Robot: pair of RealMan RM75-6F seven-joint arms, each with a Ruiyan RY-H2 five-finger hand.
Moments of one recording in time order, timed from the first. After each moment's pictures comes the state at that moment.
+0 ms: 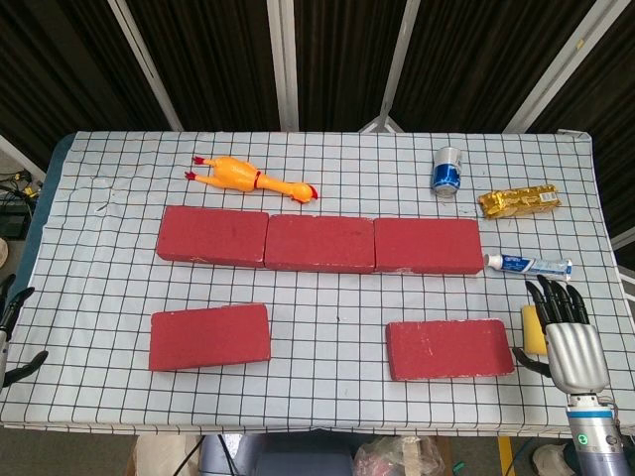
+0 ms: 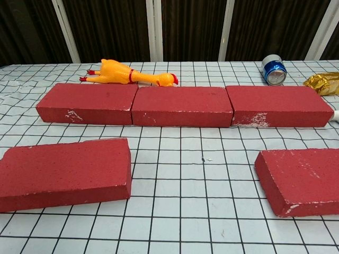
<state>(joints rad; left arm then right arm) -0.01 -1.12 -0.05 -1.64 1.52 1.61 0.19 0.10 -1.21 0.07 -1.57 -1.50 1.48 -0.11</state>
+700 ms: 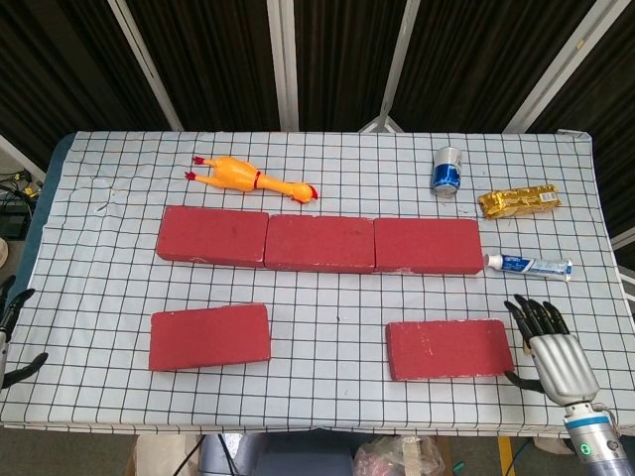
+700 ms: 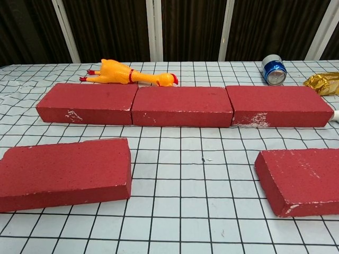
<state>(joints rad) 0.00 -1.11 -0.04 -1.65 1.52 1.61 0.19 0.14 -1.08 -0.02 -1.67 -1.55 1.32 -0.07</state>
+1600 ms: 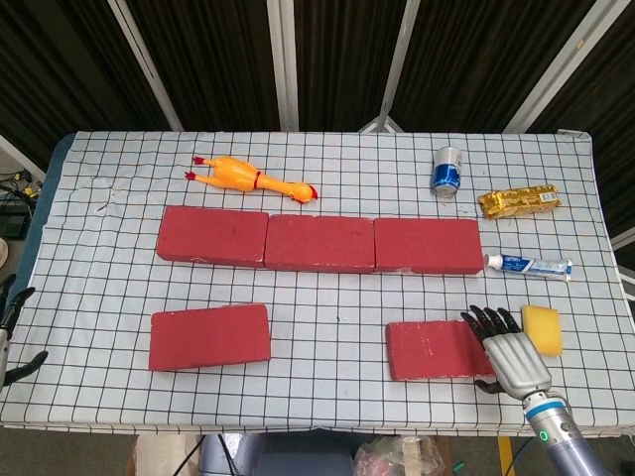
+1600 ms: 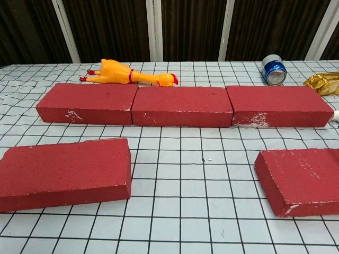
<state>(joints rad) -0.01 -1.11 -0.05 -1.65 1.51 1.58 0.20 0.25 -1.09 -0.01 -1.85 -1.36 1.11 -0.37</state>
